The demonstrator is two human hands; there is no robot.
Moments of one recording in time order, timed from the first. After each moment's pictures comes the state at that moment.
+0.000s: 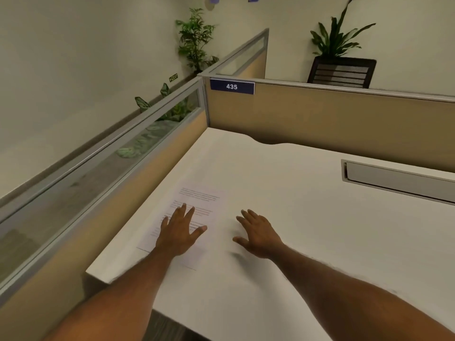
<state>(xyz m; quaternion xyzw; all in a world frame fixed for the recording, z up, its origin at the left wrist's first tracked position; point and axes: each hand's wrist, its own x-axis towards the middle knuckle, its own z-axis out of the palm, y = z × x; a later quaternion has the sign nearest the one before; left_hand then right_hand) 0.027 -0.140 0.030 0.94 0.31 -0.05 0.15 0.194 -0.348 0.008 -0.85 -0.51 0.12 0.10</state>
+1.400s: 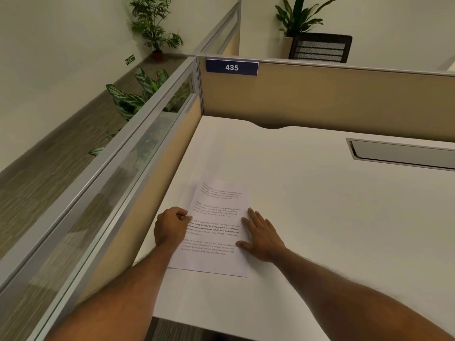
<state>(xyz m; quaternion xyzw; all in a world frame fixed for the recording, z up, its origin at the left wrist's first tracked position) 0.013 0.005 -0.004 0.84 0.39 0.14 0.35 0.127 -0.245 -0.037 -0.91 -0.37 0.19 0.10</state>
